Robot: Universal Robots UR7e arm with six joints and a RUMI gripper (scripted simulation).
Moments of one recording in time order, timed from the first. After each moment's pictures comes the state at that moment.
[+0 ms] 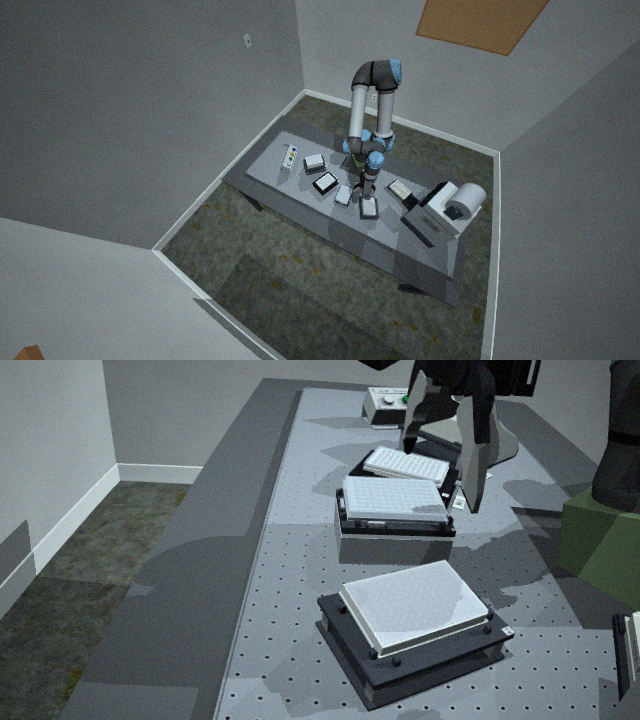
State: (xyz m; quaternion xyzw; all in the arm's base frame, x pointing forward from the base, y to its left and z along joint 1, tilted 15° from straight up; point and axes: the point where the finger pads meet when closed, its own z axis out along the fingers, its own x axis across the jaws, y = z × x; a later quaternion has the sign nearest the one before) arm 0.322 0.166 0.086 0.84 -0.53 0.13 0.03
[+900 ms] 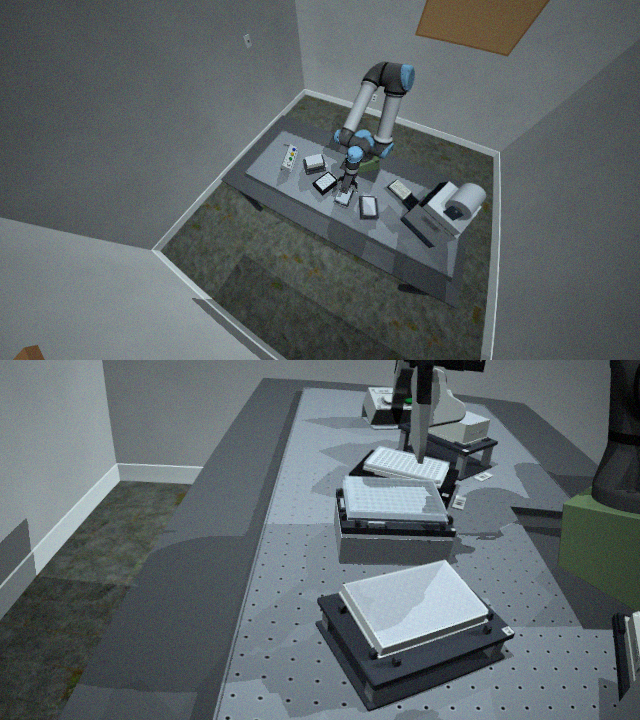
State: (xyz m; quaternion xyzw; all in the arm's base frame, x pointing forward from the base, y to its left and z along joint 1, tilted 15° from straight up) arm 0.347 0.064 0.111 0.76 -0.63 0.13 0.01
